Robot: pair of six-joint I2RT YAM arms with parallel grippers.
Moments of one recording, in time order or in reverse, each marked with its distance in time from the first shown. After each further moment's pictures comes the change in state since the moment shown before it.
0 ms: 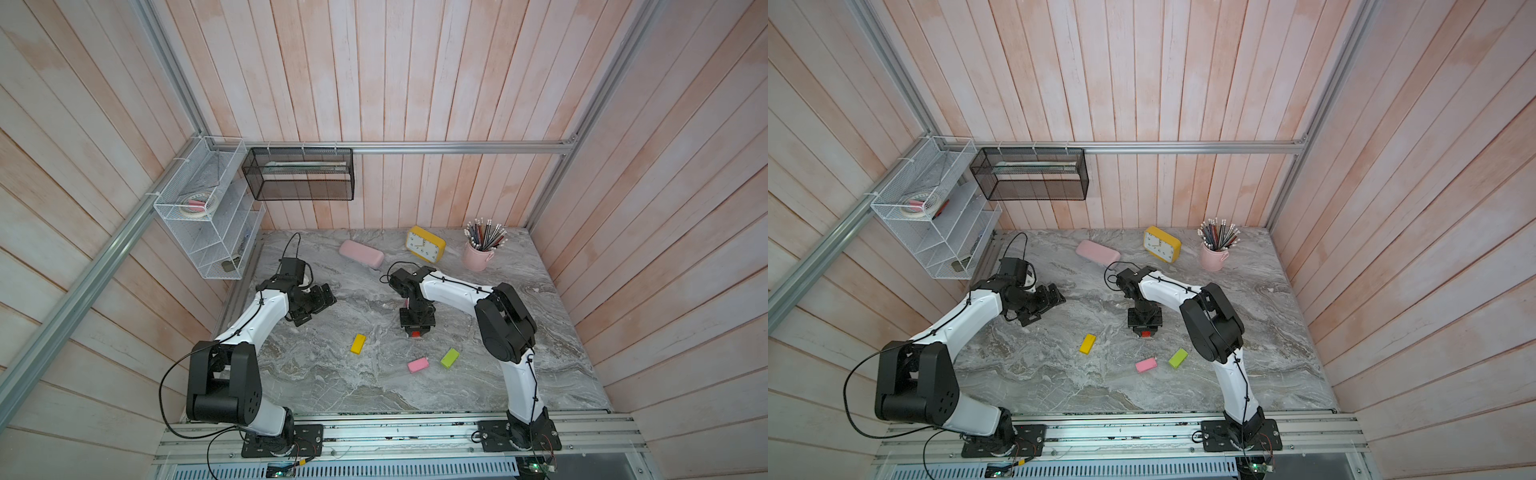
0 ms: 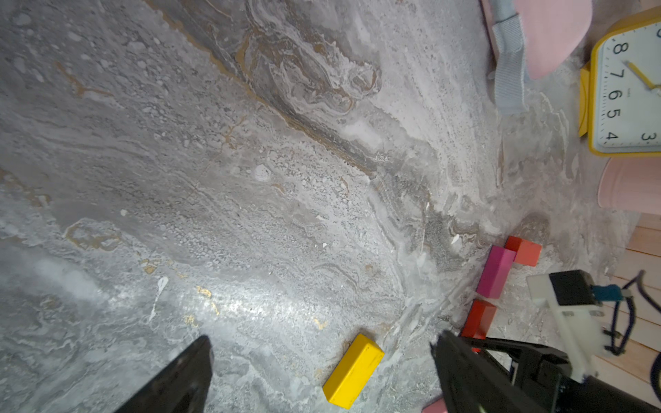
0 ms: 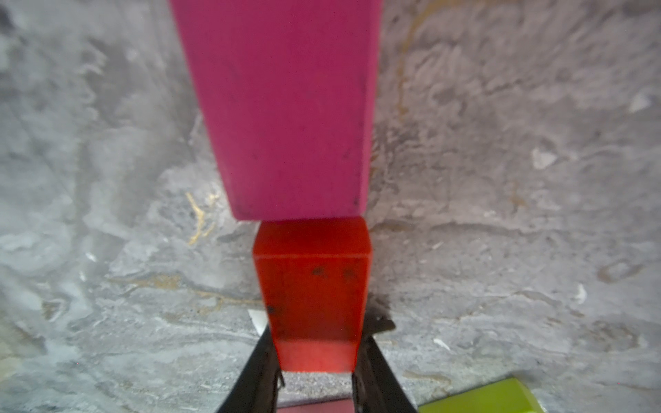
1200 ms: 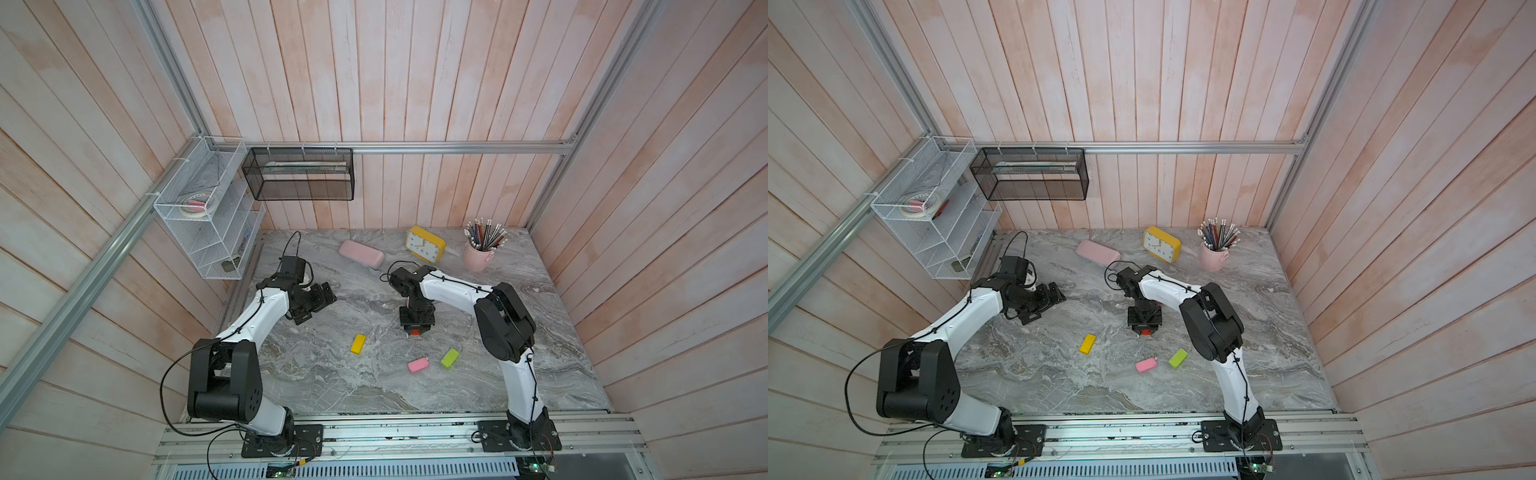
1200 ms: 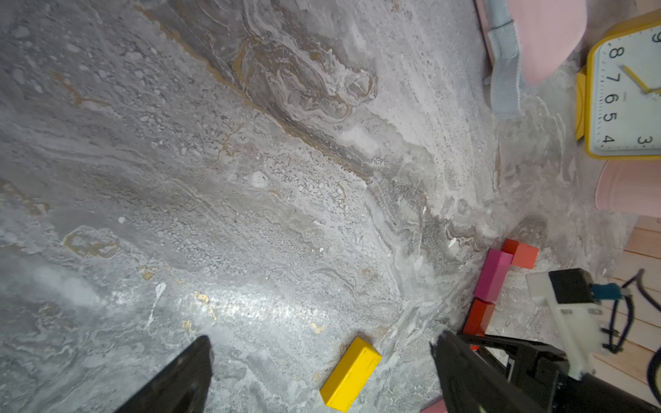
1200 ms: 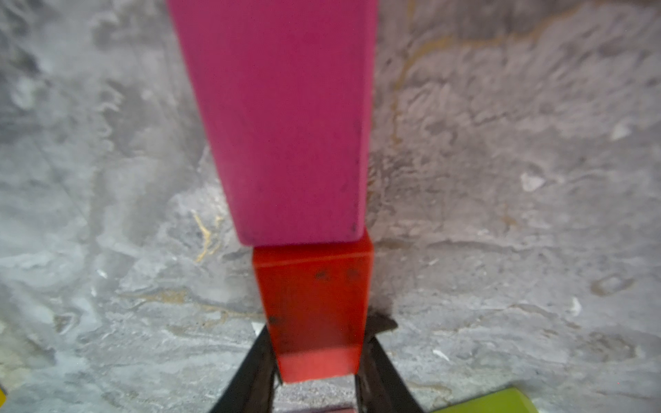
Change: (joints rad) left arm 0.000 0.013 0.019 -0.003 0.000 0.000; right arm -0.005 0.005 0.007 0.020 0.003 0.000
